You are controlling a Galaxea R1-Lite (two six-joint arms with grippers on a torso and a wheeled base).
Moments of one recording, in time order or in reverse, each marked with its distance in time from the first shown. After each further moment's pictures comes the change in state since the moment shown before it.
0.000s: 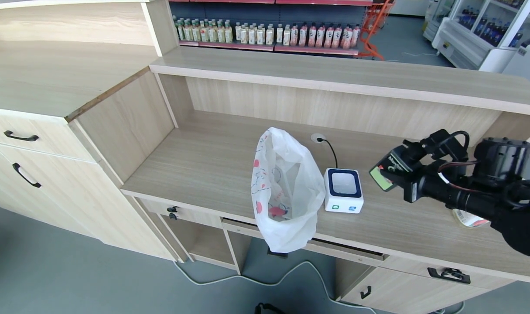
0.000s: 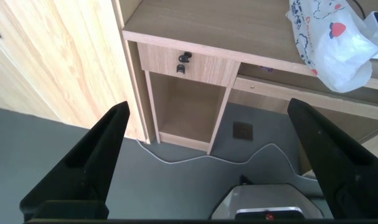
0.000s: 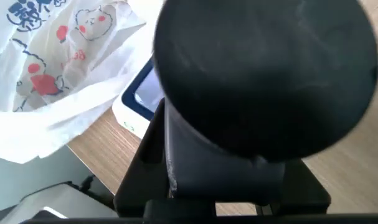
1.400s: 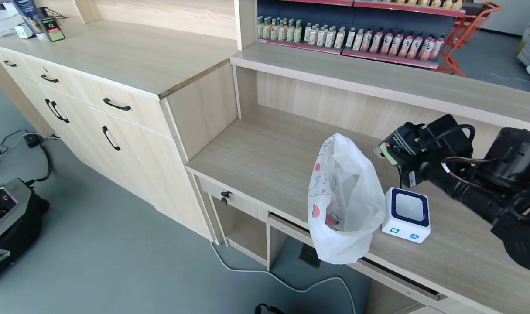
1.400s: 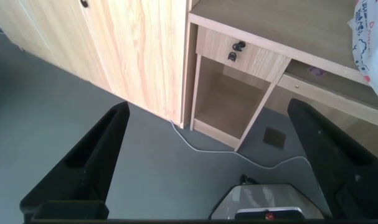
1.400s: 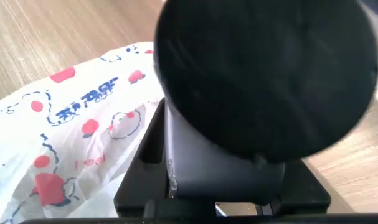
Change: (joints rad) left arm 0.000 0.000 0.000 0.000 0.000 0.000; right arm 0.139 -0.024 0.033 -0.242 -0.289 -0.192
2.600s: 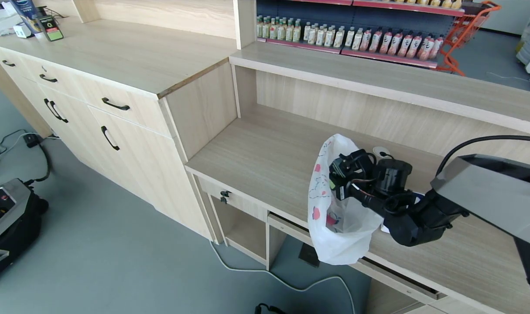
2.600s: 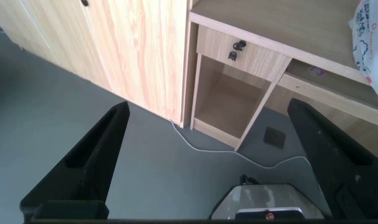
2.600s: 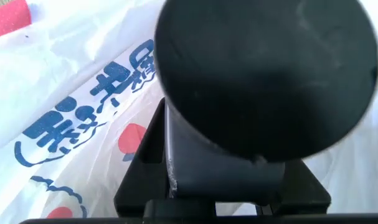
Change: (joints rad) left arm 0.000 0.000 0.000 0.000 0.000 0.000; right arm 0.069 0.589 -0.429 -0.009 0.026 0.280
